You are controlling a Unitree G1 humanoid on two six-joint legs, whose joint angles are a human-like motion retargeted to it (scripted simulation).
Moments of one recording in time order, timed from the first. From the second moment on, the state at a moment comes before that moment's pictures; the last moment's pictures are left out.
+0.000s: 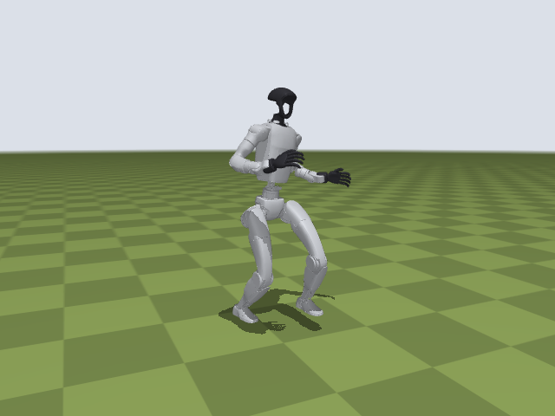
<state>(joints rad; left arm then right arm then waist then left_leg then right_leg) 0.43 0.44 0.34 0.06 -0.13 -0.38 0.16 0.25 -0.53 -0.02 -0.23 -0.07 -0.40 -0.20 0.26 -0.13 -0.11 -0.95 0.04 -0.14 1.31 -0.57 -0.09 -0.48 0.03 -0.01 1.09 -0.82 0.02</state>
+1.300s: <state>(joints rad) 0.48 0.38 0.11 -0.12 0.05 -0.40 0.18 0.23 -0.43 0.00 0.28 0.06 -0.43 -0.46 0.12 -0.05 -0.10 -0.70 0.07 0.03 1.51 -0.56 -0.07 -0.84 0.20 0.28 1.25 -0.61 0.12</state>
